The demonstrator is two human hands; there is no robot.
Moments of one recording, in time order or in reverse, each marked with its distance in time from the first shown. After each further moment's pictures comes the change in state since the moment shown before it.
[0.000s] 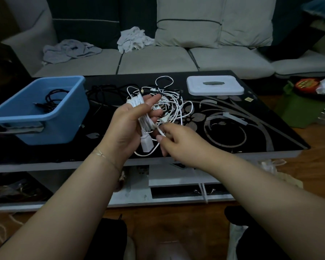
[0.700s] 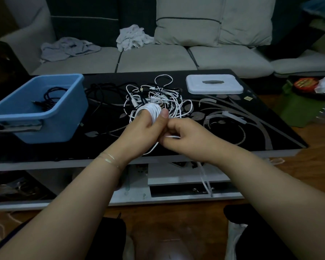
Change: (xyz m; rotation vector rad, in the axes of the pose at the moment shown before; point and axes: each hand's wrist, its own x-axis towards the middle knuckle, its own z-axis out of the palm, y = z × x) left_hand -0.001 -0.018 -0.008 1.025 -0.122 0.228; right_hand -0.007 -0.007 -0.017 0.225 -0.050 -0.099
